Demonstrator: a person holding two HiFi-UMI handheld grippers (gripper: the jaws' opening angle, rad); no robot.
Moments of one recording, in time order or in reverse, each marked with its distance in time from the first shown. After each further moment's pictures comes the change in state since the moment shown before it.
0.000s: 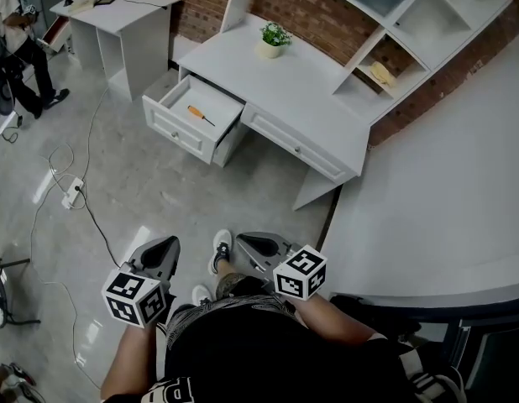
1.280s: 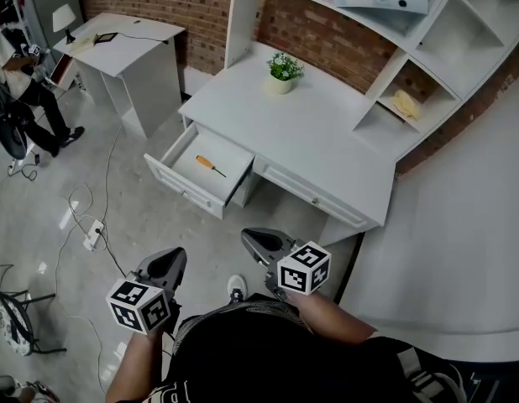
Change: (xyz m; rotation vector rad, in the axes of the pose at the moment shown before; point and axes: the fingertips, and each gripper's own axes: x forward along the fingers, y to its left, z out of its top) left arm 0.145 0.057 0.119 0.000 0.030 0.044; right arm 0.080 -0.174 0.134 0.091 -0.139 0.054
